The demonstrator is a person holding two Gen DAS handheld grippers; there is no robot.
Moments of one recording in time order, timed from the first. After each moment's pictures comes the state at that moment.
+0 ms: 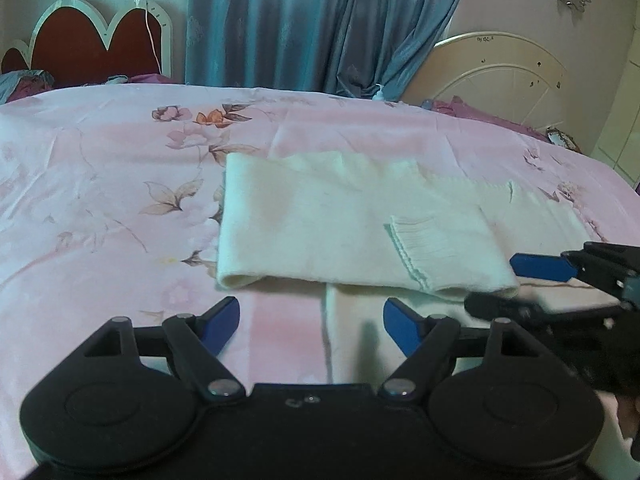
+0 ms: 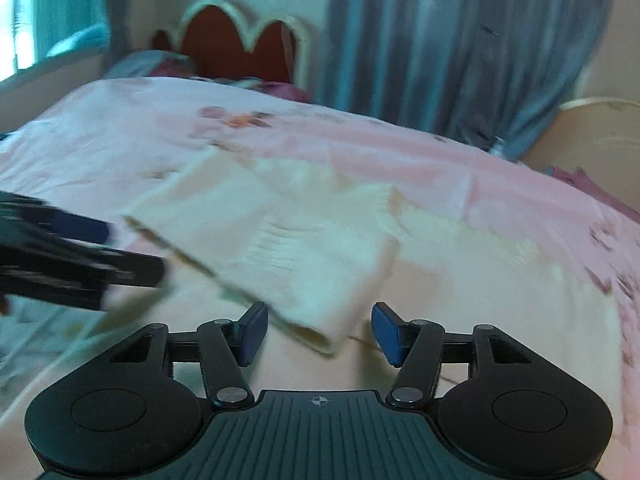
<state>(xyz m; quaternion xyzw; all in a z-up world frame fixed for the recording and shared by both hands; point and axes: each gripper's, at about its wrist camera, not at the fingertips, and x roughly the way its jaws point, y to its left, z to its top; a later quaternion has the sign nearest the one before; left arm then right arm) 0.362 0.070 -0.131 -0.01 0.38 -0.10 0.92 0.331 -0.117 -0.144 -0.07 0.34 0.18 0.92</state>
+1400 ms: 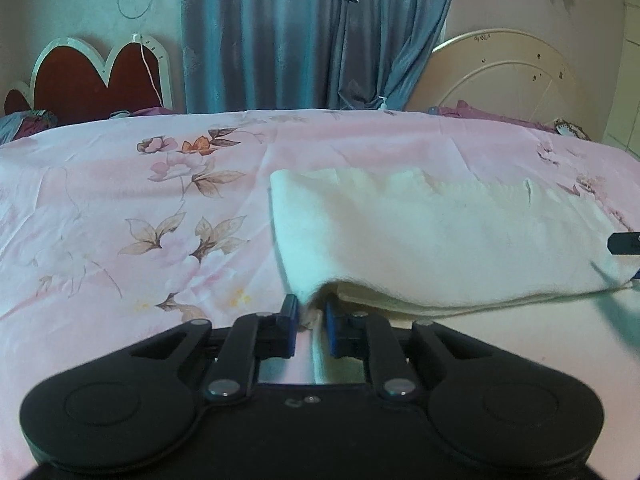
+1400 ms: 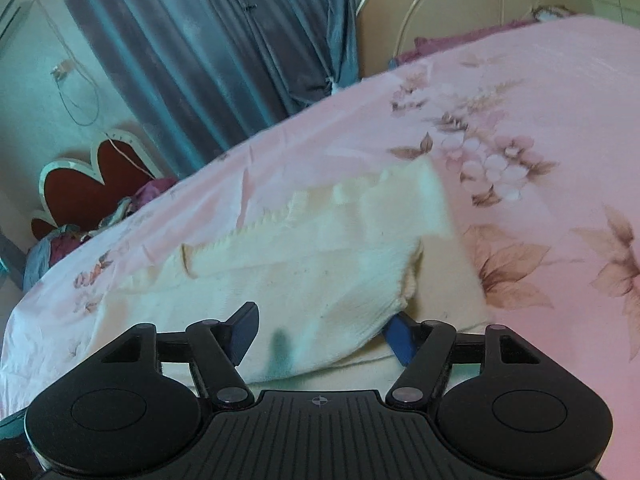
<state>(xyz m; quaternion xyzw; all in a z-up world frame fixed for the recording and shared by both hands) 0.376 0.045 -0.147 0.04 0.34 -0.08 0.93 0.337 -0.302 -0.146 0.27 0.35 -0.03 0.89</state>
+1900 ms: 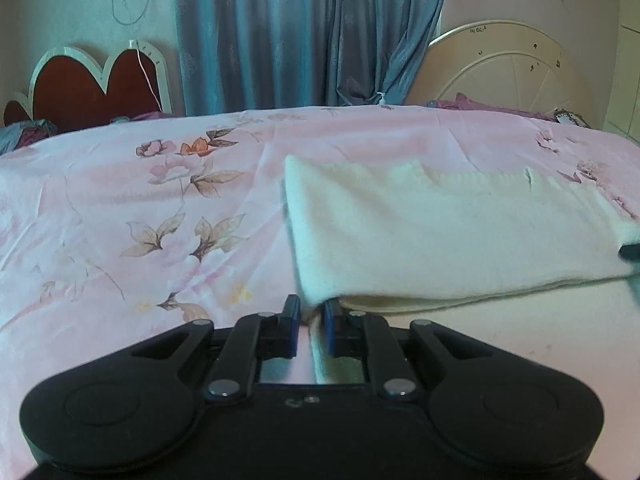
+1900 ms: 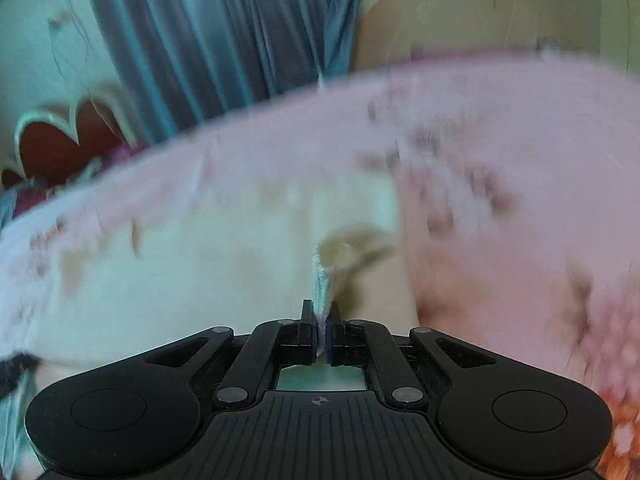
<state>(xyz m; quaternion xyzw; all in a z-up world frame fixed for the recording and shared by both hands) 0.374 0.043 -0.147 0.05 0.35 -0.08 0.93 0.338 -0.320 -0.153 0.18 0.40 -0.03 0.90</state>
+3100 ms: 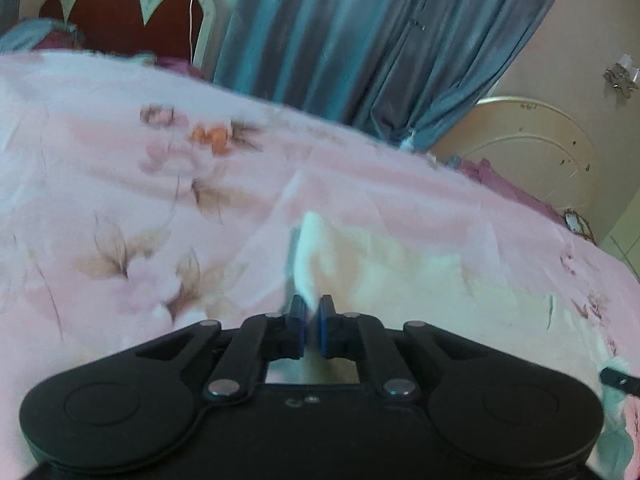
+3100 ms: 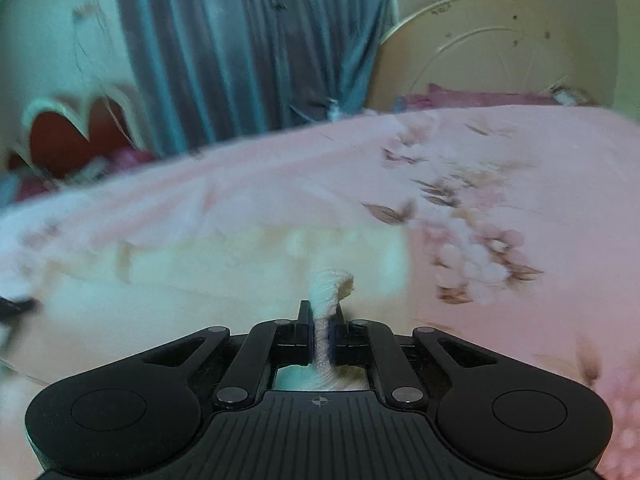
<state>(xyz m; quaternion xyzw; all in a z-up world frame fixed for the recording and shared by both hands) 0.457 0.068 -0.158 -0.13 0.36 -0.06 0.92 0.375 -0.324 -0.158 0.12 0.37 -0.05 0.92</state>
